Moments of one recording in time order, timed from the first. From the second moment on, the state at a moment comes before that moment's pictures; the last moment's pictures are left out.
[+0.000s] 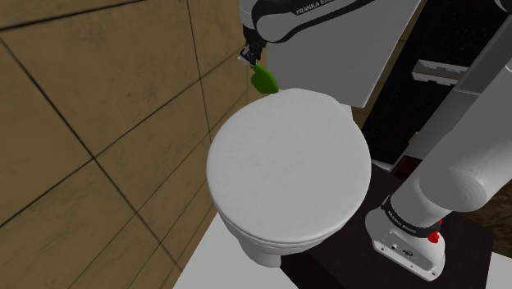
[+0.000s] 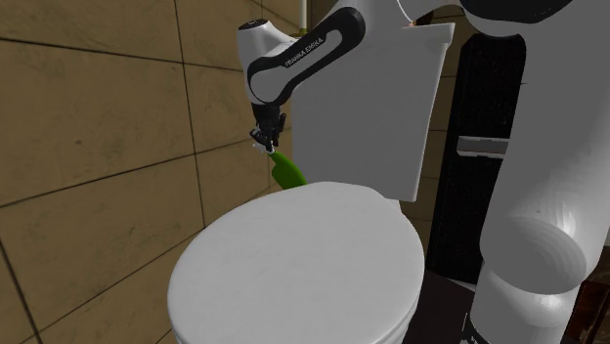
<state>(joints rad) -0.04 0.03 0.17 -1.93 -0.51 2.20 0.20</state>
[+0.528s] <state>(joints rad) -0.04 0.01 0.18 -1.86 -0.48 2.12 0.15</state>
